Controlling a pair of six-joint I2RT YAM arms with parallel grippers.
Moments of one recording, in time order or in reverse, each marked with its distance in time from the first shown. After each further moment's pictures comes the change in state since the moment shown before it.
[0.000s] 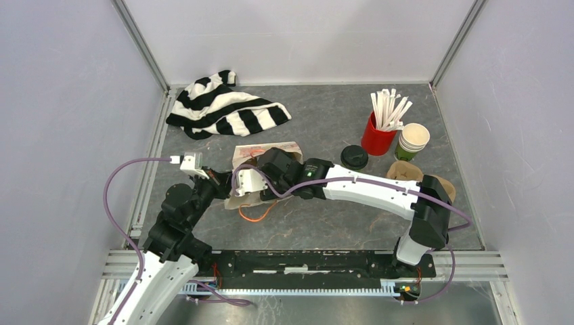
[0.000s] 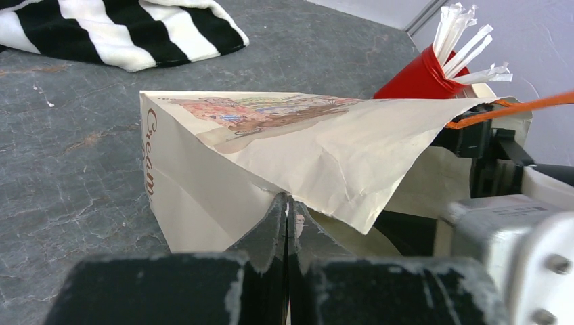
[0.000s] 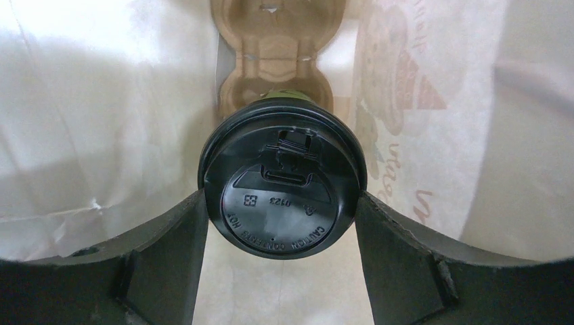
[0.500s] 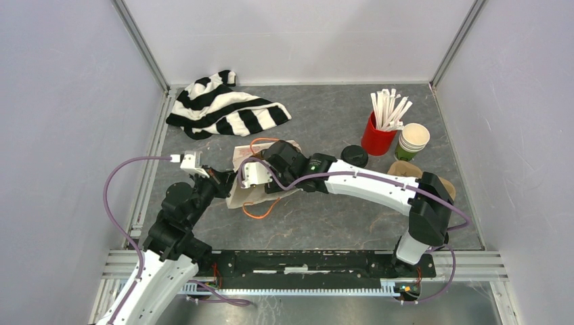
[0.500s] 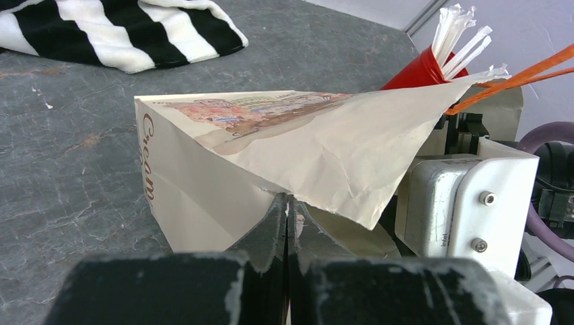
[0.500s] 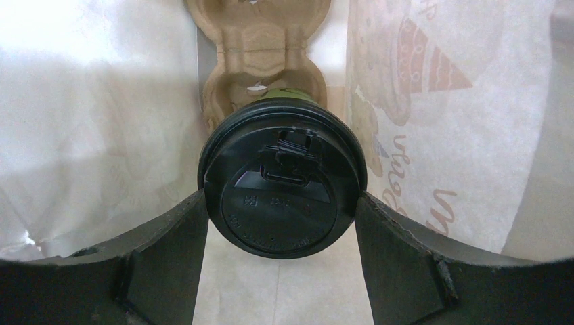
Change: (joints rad) left arm 0.000 0.020 0.012 0.005 0.000 -0.002; right arm -0.083 0.003 -0.063 0.089 -0.051 -0.050
